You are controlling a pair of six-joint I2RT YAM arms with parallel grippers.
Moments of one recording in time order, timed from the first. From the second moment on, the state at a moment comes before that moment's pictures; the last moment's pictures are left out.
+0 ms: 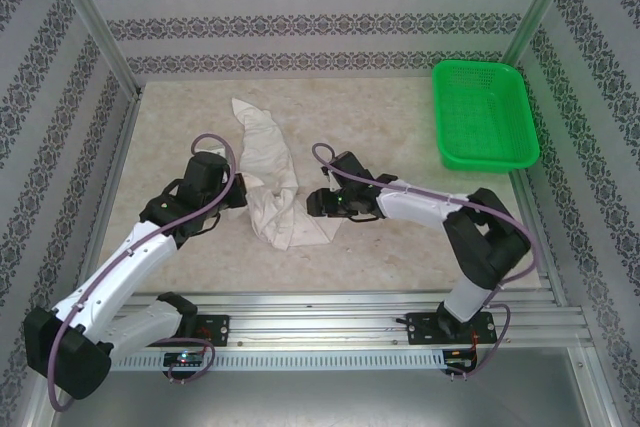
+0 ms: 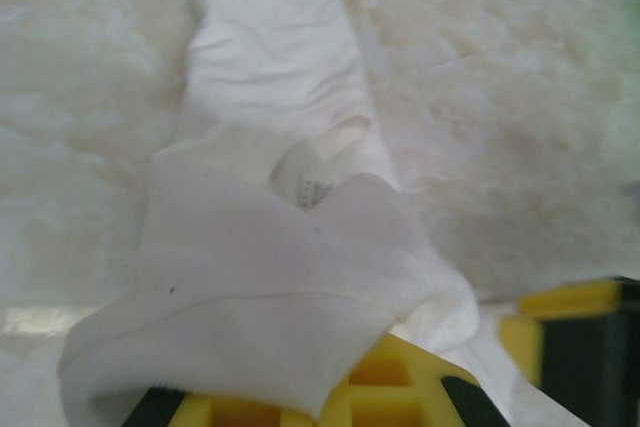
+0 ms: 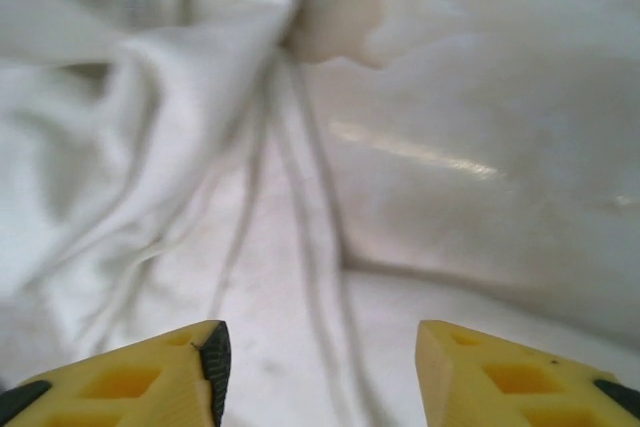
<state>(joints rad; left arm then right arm) -0.40 1.01 0.85 -0.59 -0.11 -0.55 0.70 1.66 0.99 -0.27 -0.28 0.62</state>
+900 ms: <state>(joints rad) -0.10 1.09 0.54 -0.36 0.08 -0.65 0.77 1.76 1.21 -0.48 -0.26 0.72</state>
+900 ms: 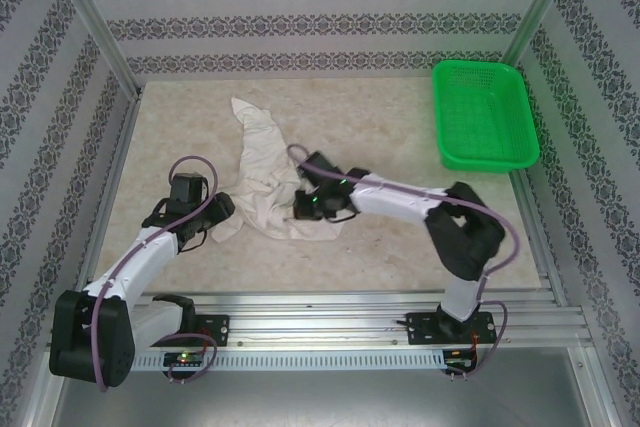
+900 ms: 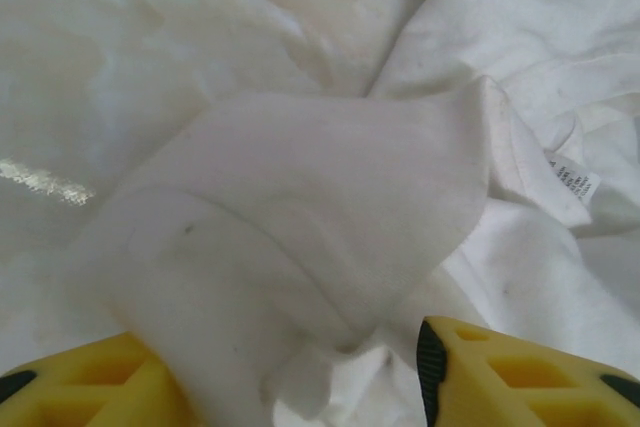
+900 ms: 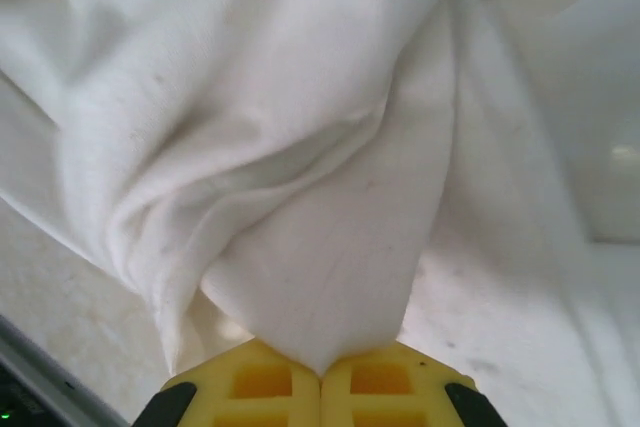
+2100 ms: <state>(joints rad) -0.57 1.42 0.97 -0.75 0.11 -0.94 0.25 1.84 1.63 -1.07 -0.47 0.46</state>
